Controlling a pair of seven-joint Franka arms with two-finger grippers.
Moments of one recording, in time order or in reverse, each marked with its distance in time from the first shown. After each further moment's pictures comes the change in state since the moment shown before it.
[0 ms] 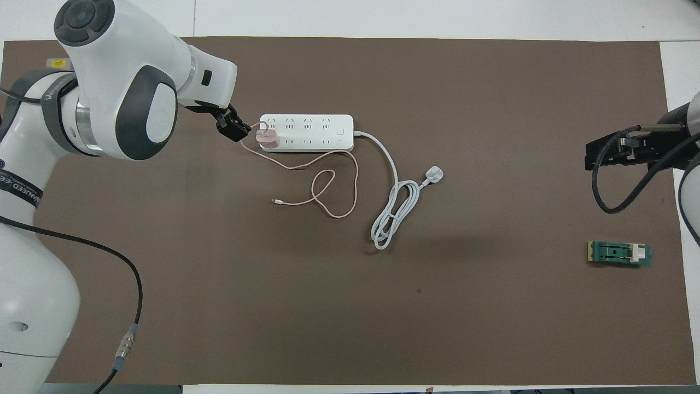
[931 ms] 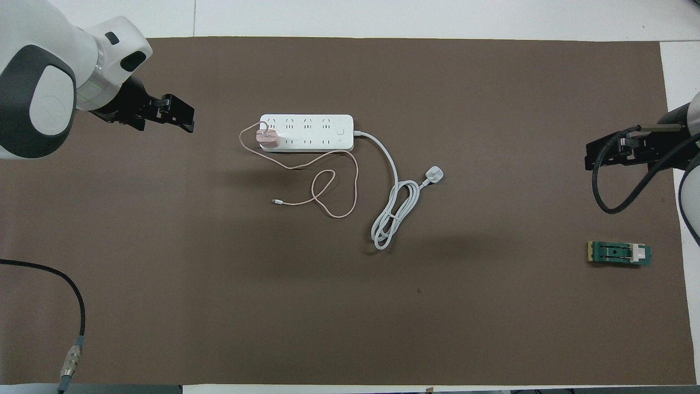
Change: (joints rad) left arm 0.043 -0.120 0.115 0.000 0.016 -0.246 -0.829; right arm 0.000 0.000 0.000 0.000 0.000 0.000 0.000
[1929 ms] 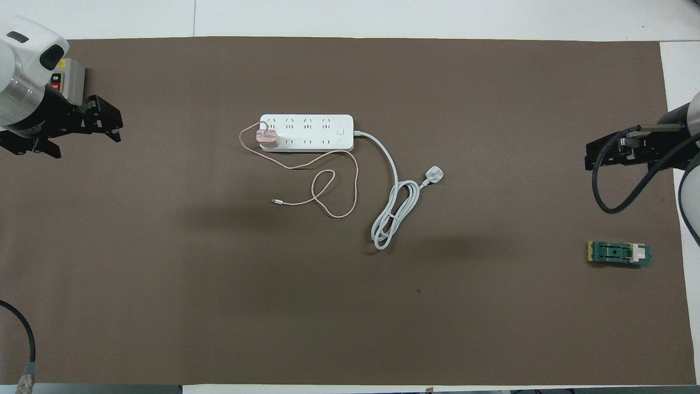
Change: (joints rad) left arm 0.062 -0.117 0.002 -0.027 0.189 -0.152 -0.313; right arm 0.000 0.000 0.000 0.000 0.000 0.000 0.000
